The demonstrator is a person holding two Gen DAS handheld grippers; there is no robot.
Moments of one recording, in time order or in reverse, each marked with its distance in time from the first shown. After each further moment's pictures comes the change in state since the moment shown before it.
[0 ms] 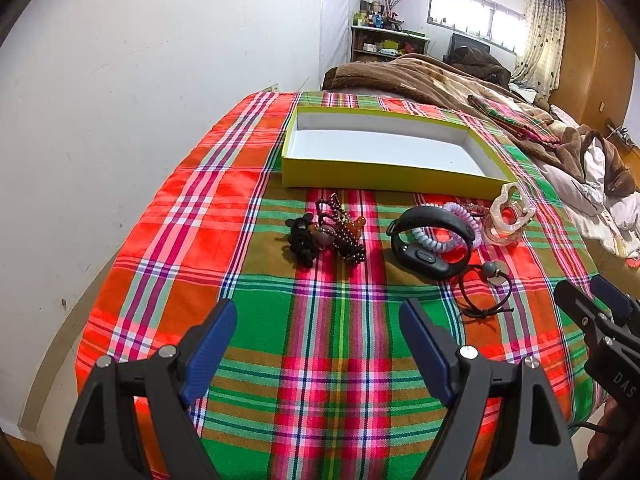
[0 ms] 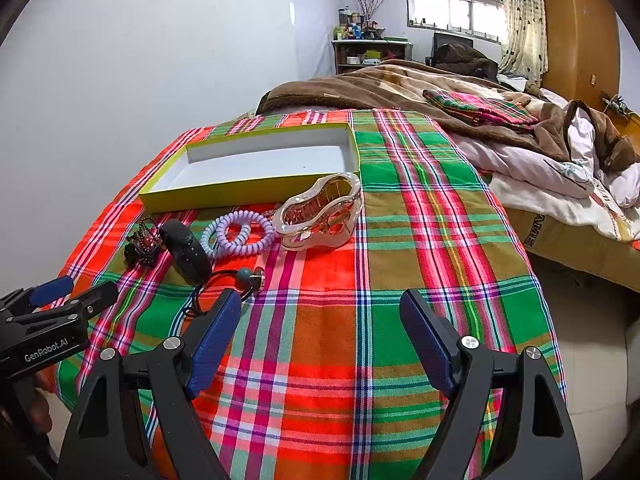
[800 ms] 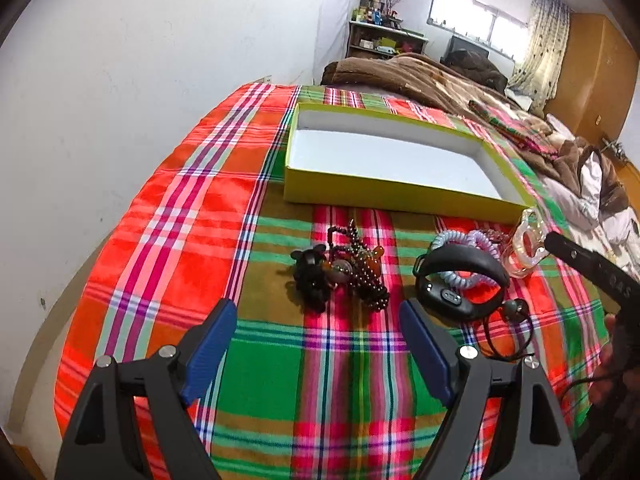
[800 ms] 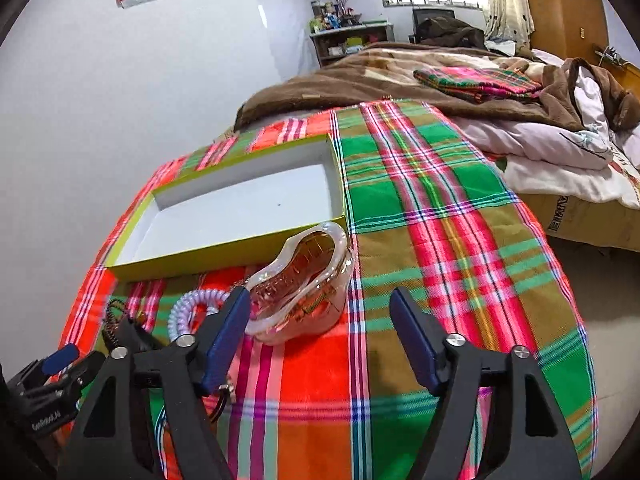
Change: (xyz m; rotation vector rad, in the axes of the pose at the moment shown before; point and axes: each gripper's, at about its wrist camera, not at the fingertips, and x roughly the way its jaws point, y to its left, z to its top) left arm 0.044 0.018 0.026 -0.024 0.033 -0.068; right arm 0.068 -0.030 0.053 0.160 0.028 0.053
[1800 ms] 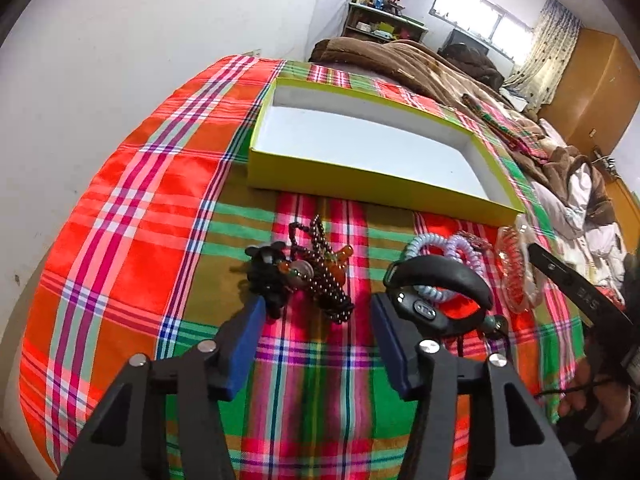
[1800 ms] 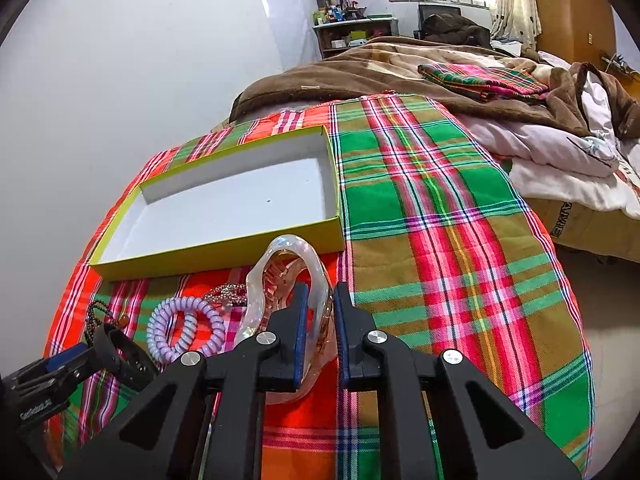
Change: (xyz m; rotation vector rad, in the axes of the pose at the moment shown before) left arm 0.021 -0.011 0.013 -0.071 0.084 -0.086; right arm 0.013 -0.007 0.006 -0.030 0.019 -0.006
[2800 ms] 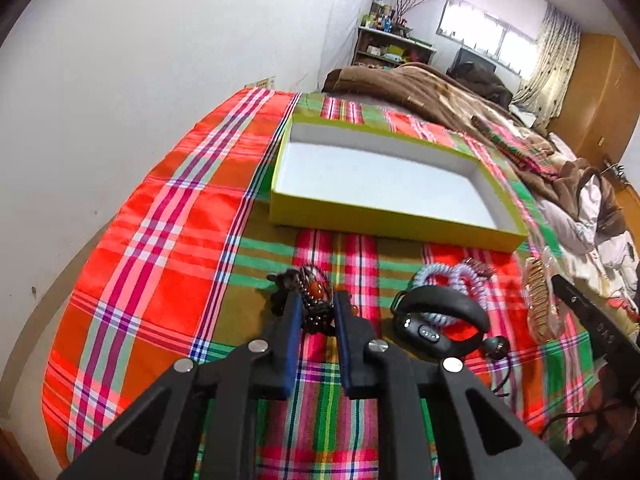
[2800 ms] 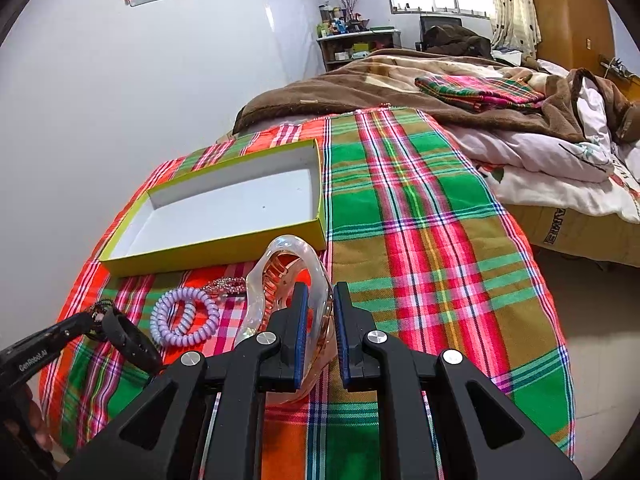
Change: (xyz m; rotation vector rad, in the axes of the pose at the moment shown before) left arm -0.023 0.004 0.004 0.000 -0.104 0.049; right arm -0.024 -0.015 -0.007 -0.011 -0.046 0.016
